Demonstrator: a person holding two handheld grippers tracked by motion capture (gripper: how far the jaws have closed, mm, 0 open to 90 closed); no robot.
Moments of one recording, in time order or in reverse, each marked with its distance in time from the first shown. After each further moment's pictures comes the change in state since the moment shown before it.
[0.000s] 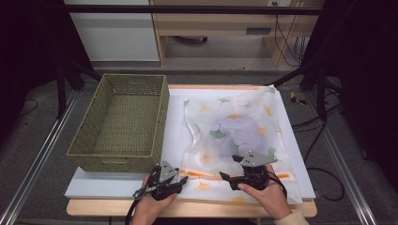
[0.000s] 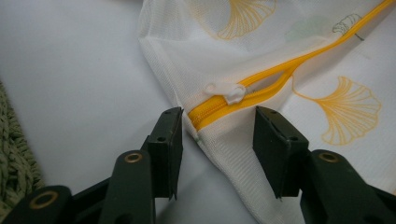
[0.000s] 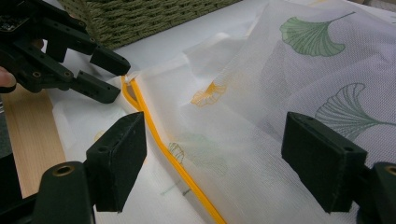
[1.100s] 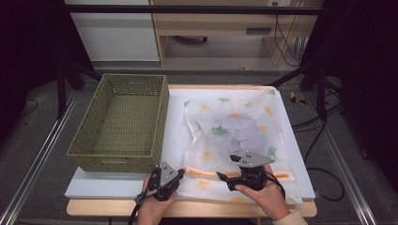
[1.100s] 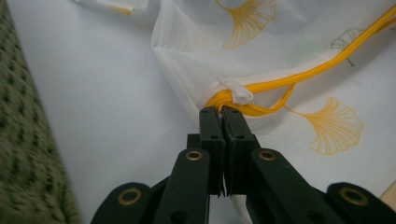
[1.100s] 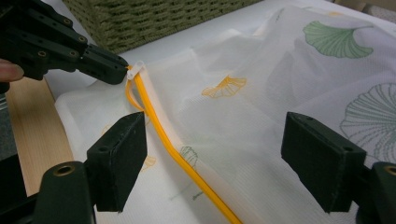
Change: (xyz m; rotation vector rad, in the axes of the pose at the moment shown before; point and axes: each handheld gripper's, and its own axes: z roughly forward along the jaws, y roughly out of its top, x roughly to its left) left arm -0.016 0.013 -0.017 -0.081 0.093 0.011; right arm 0.008 0.008 0.001 -0.006 -0.001 -0.025
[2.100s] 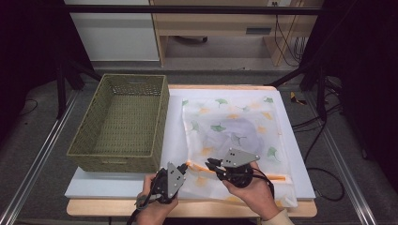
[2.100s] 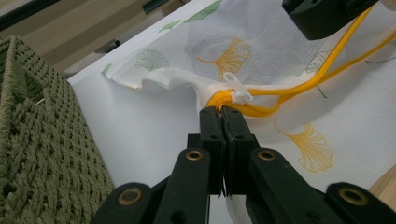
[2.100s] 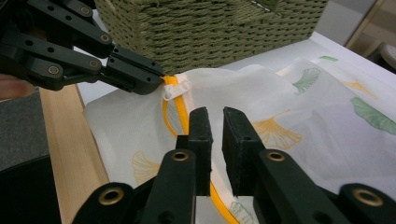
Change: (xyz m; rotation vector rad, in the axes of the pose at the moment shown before) left arm -0.024 0.035 -0.031 -0.071 0.116 0.215; right arm 0.033 0.047 0.007 -0.019 0.056 -0.131
